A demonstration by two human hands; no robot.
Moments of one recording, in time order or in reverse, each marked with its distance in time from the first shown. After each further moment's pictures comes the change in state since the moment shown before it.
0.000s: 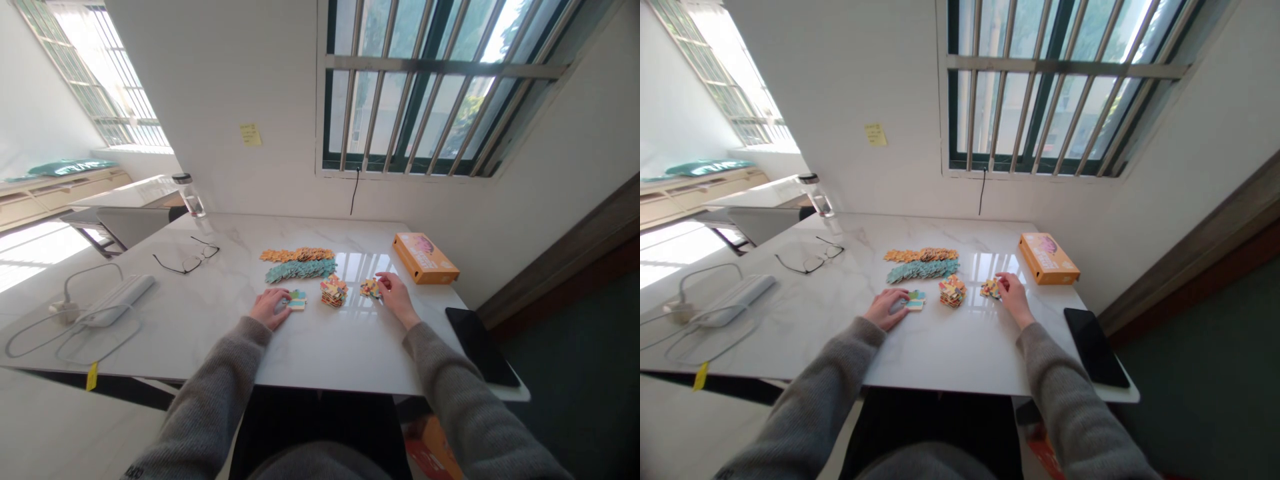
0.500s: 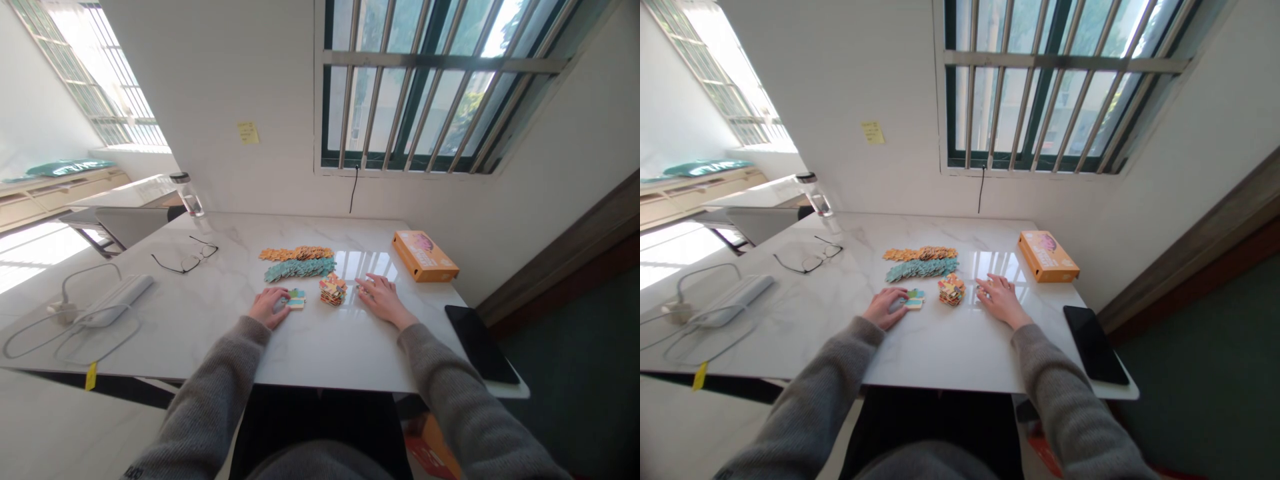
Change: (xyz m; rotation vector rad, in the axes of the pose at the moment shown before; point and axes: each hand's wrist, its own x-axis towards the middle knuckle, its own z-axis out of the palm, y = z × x) left_hand -0.001 0.002 -0.001 0.006 0.010 0.003; right_hand -0.018 -0.016 0.008 -0.622 -0.333 -0.271
